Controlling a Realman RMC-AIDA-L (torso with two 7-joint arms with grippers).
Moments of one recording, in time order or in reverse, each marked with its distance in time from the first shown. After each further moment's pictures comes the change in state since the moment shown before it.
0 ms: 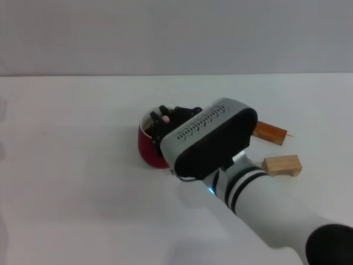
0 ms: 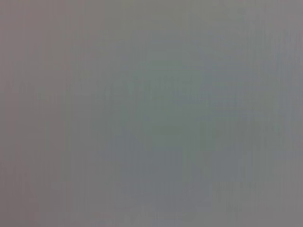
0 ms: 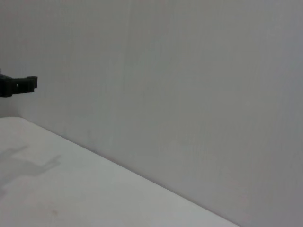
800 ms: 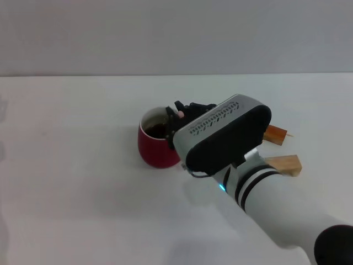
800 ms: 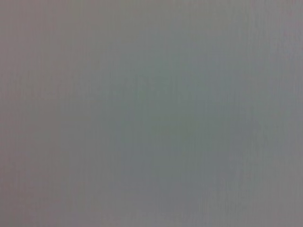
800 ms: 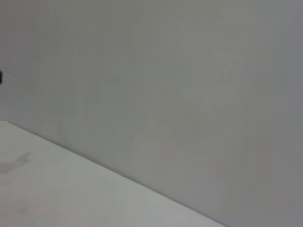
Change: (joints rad) left arm -0.001 -0.001 0.000 0.003 0.000 -0.002 0.000; right arm -0.026 -0.010 0.014 0.018 0.017 -0.043 -0.027
